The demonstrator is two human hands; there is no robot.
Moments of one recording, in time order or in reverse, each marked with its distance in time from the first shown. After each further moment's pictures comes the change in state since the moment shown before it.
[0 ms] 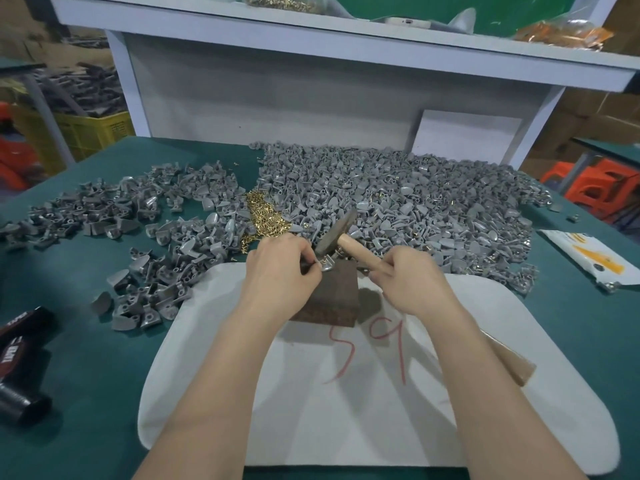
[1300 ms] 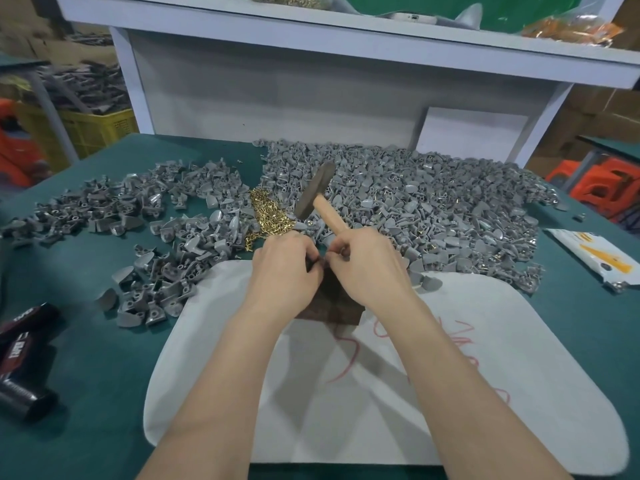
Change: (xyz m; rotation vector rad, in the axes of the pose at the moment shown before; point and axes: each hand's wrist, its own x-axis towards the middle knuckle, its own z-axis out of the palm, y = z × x) left_hand 0.001 -0.002 0.002 -0.006 -0.002 -0.001; right_hand -0.008 -0.054 0.010 0.153 0.132 -0.212
